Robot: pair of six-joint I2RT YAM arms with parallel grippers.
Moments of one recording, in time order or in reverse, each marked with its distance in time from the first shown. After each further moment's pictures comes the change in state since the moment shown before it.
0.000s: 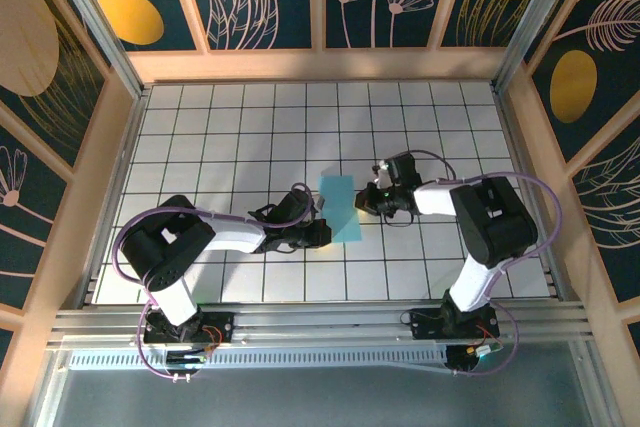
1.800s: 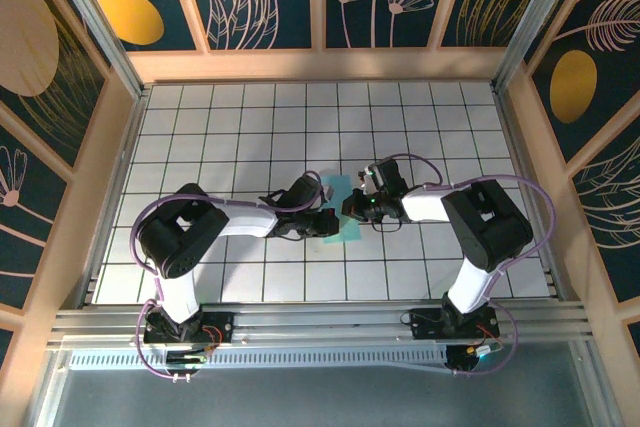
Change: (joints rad) left arm 0.037 0.113 0.173 -0.092 0.068 0.053; right arm 0.145 -0.007 -0.014 0.036 0.052 0.093
